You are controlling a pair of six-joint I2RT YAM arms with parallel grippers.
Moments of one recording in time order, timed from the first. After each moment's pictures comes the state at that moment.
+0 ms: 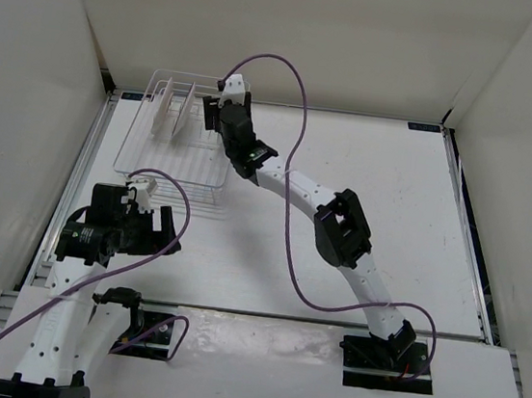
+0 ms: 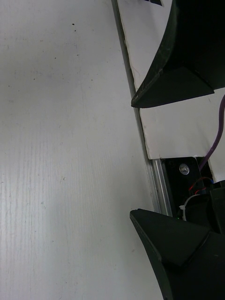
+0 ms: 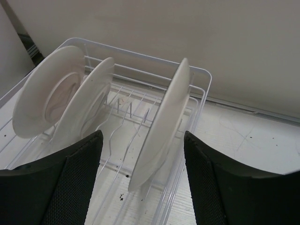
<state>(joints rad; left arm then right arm) -0.04 0.69 0.81 -1.08 0.29 -0.16 0.89 2.42 2.16 0.20 0.50 0.04</state>
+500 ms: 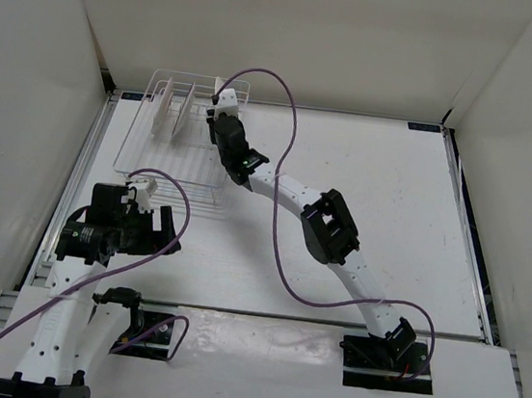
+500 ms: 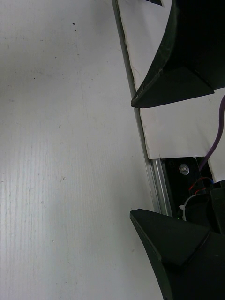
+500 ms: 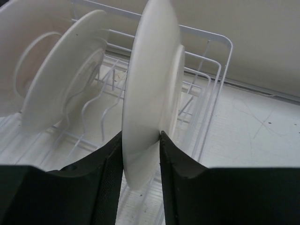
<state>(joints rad) -0.03 0.69 0.81 -1.08 0.29 -0.16 0.88 2.57 2.24 0.21 0.50 0.04</state>
